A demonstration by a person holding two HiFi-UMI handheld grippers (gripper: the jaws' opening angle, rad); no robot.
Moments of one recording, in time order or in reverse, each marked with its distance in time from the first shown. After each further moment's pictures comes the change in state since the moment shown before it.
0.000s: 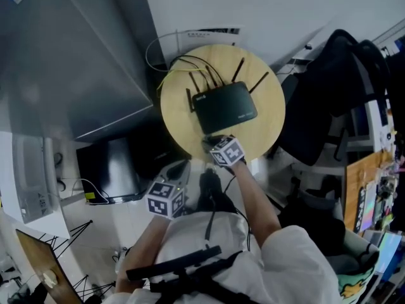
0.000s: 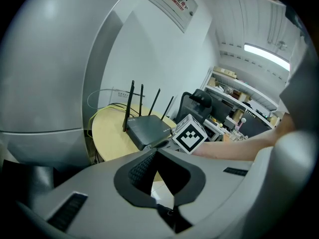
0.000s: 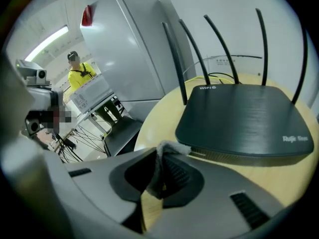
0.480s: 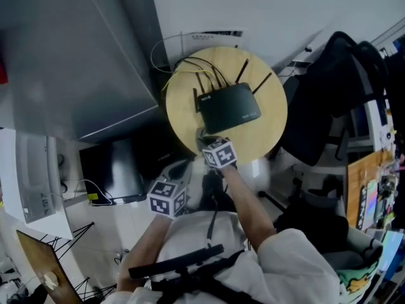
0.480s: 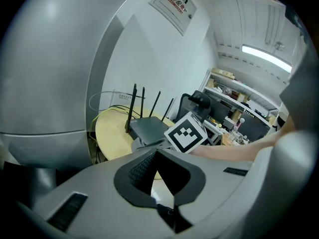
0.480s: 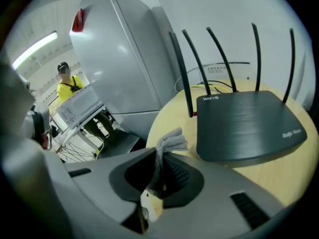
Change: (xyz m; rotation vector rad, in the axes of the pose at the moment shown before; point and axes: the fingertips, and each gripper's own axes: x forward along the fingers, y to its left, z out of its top) left arm -0.017 0.008 0.000 0.009 -0.017 -0.006; right arm 0.010 0.029 0.037 0.125 -0.109 -0.108
